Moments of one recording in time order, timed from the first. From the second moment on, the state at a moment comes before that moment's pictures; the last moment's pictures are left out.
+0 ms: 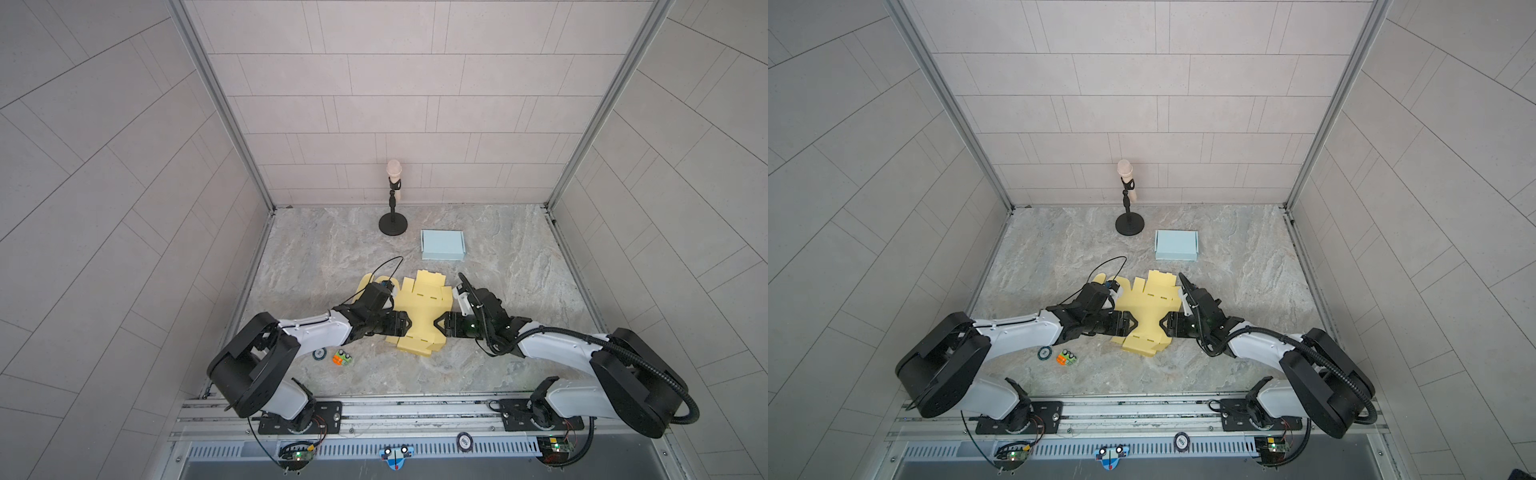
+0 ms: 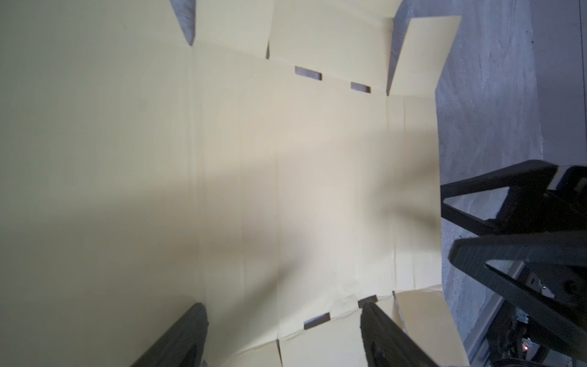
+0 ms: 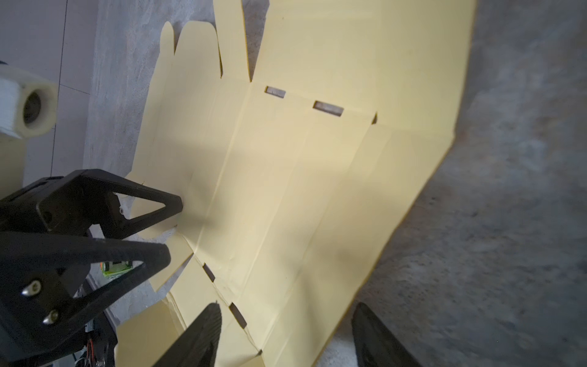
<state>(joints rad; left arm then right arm) -0.71 1.48 0.59 -0.01 0.27 -0.57 0.59 1.32 0.43 0.10 -0.27 0.69</state>
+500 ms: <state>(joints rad) -0.79 1.50 0.56 0.11 0.28 -0.70 0.54 1.30 0.45 0.03 -0.21 0.62</state>
